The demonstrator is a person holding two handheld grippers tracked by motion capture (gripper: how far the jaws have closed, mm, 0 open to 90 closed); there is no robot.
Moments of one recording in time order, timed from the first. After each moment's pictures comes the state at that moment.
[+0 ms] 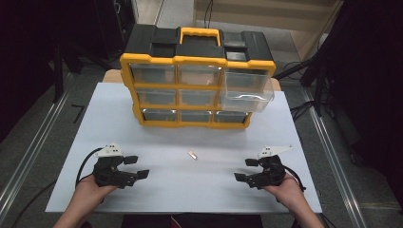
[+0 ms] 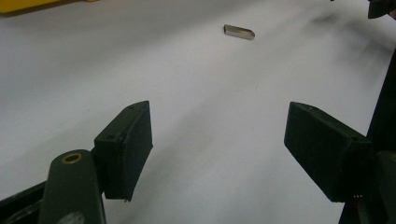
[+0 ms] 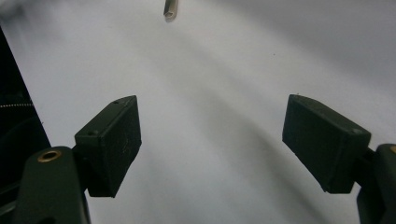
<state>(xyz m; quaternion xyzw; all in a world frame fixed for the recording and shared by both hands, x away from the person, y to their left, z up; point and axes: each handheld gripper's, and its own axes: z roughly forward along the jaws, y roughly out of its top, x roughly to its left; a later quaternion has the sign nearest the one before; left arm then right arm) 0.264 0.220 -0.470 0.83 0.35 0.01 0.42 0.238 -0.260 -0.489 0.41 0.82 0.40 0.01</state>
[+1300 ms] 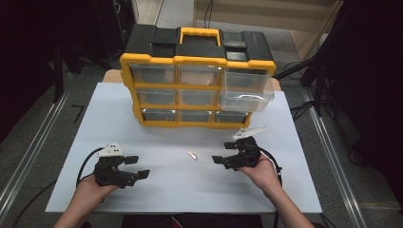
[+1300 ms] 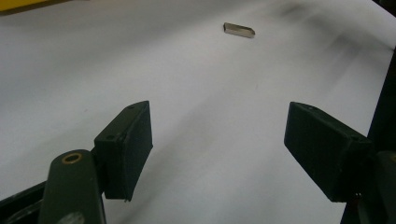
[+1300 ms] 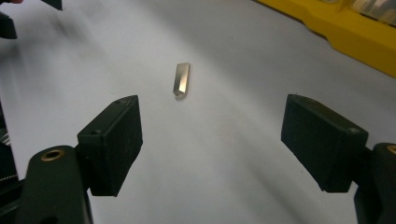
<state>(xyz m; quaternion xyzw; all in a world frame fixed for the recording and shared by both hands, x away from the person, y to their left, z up) 0.265 0.218 -0.472 0.84 0.35 0.01 0.42 0.290 -0.196 -0.472 0.39 0.83 0.40 0.03</state>
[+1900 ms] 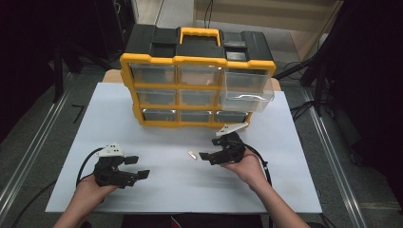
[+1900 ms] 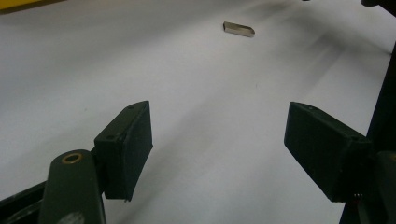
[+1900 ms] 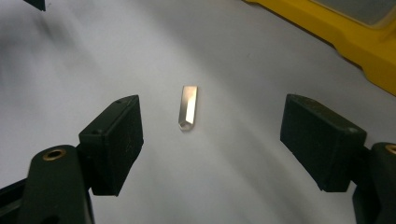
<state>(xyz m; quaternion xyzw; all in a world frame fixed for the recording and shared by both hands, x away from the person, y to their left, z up) 0.265 0.219 -0.472 0.84 0.35 0.01 0.42 0.308 -0.155 -0.475 0.38 0.84 0.38 0.04</state>
